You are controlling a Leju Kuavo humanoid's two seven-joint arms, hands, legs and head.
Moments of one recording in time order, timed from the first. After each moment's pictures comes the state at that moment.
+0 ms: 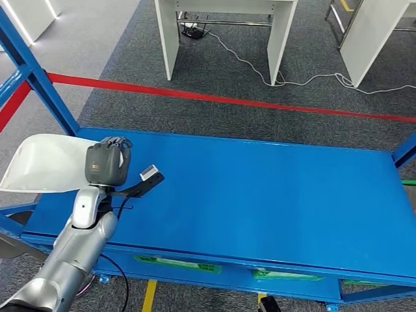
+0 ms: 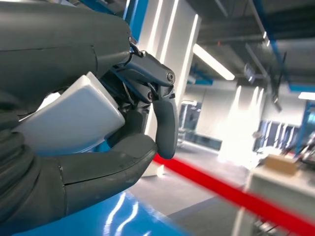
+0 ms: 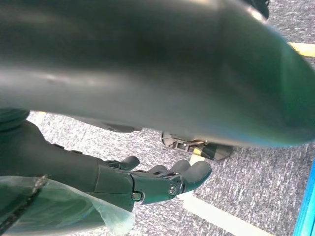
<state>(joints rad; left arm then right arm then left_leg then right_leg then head) -0.46 -0.02 -0.25 -0.89 -1.34 0.70 -0.10 -0.11 0.21 -0.94 -0.20 1.03 0.10 -0.10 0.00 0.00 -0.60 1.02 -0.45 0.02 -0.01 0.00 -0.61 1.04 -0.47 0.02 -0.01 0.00</state>
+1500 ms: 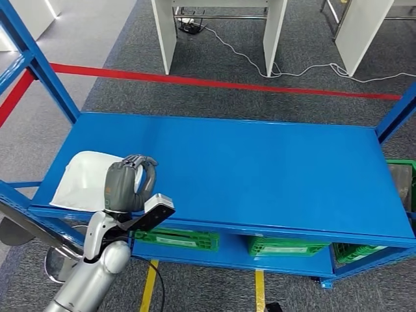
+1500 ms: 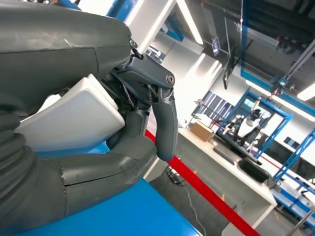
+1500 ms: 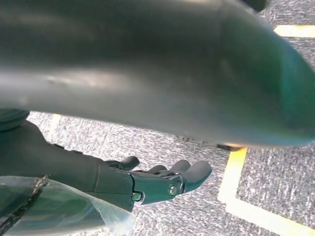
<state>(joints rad) -0.23 -0.04 -0.41 -1.31 -0.95 0.59 -0.21 -0.07 0.20 -0.95 -0.20 1.03 0.08 -0.12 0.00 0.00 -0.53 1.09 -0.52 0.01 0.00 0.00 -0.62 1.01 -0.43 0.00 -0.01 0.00</state>
